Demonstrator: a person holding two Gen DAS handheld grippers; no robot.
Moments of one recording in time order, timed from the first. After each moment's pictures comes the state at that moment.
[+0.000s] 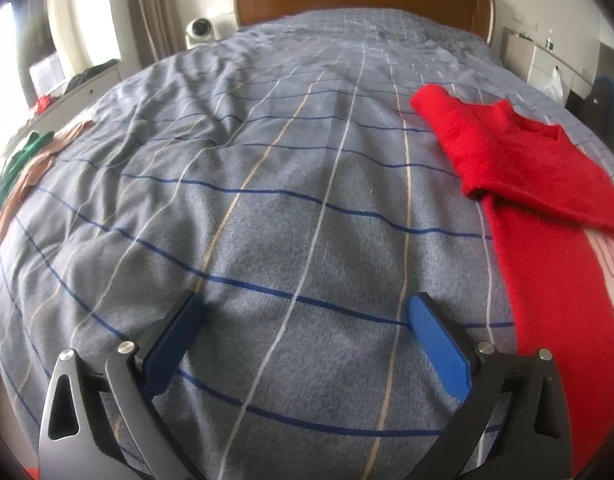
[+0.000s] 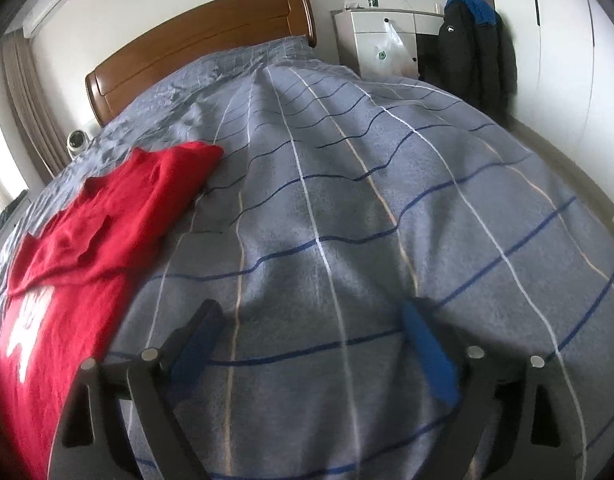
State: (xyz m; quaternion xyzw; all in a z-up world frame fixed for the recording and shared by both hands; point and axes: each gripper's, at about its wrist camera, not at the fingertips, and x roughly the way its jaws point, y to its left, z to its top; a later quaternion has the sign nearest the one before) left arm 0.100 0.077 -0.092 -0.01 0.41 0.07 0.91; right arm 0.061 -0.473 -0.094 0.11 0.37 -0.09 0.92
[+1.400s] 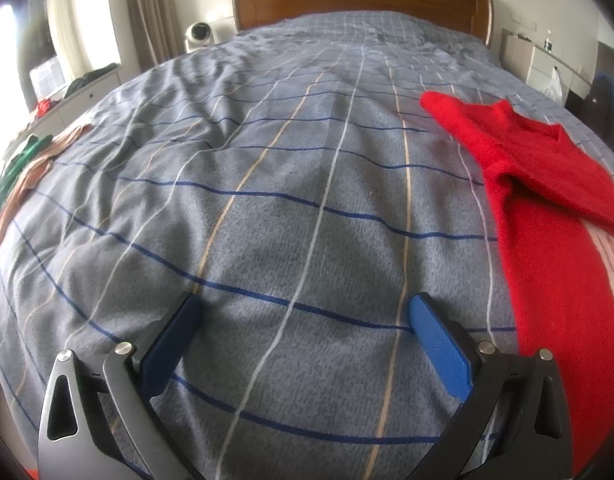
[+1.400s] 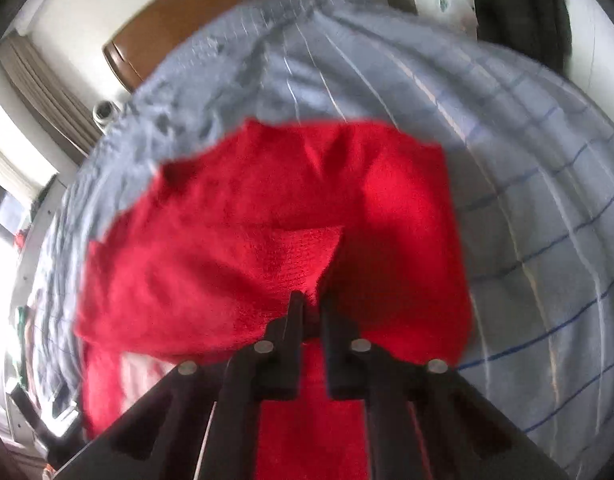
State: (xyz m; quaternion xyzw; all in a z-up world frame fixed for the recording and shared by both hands) left arm 0.104 0.079 -0.095 -0.01 0.41 0.07 0.91; right arm 0.177 -0.338 -0.072 0.15 0.49 -0.01 0.86
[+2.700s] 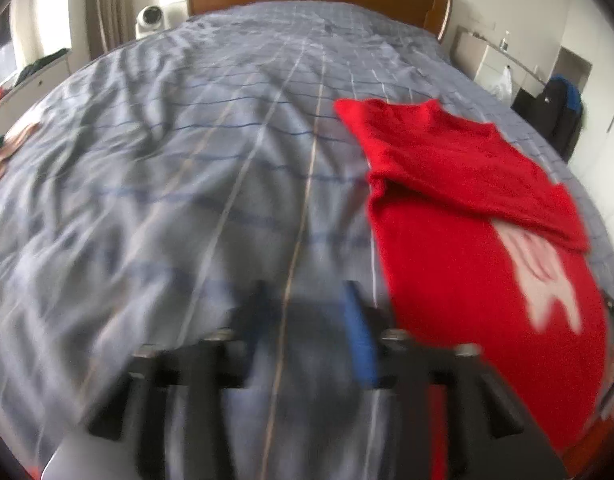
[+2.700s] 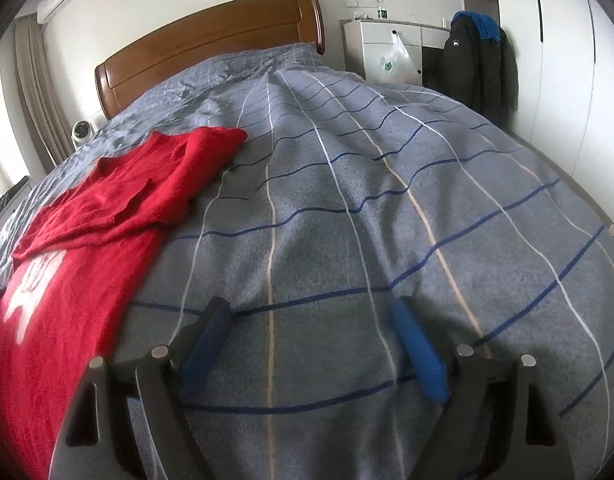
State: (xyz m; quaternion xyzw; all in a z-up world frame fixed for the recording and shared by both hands) left arm 0.090 0.064 -0.064 -0.06 0.43 -0.05 0.90; right arm 0.035 -0.445 -0.096 0.07 0.37 -0.09 0.92
